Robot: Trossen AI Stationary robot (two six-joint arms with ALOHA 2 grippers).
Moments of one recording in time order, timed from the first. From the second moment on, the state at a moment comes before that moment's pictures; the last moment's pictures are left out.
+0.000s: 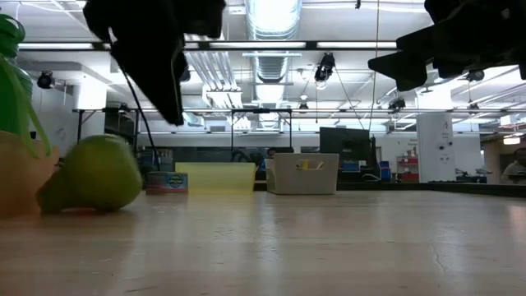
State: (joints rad) left arm -0.35 1.73 1.28 -0.89 -0.29 -0.51; right arm 0.22 0.92 0.20 0.60 0.11 0.00
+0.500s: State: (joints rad) left arm -0.40 1.73 1.30 -1.06 -0.19 -0.63; right arm 0.22 0.92 0.20 0.60 0.11 0.00
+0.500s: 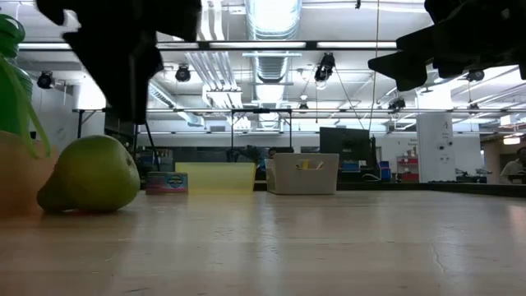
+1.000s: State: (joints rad) left arm -0.47 1.73 1.27 -1.16 -0.15 -0.76; right arm 0.22 0.92 0.20 0.60 0.11 0.00
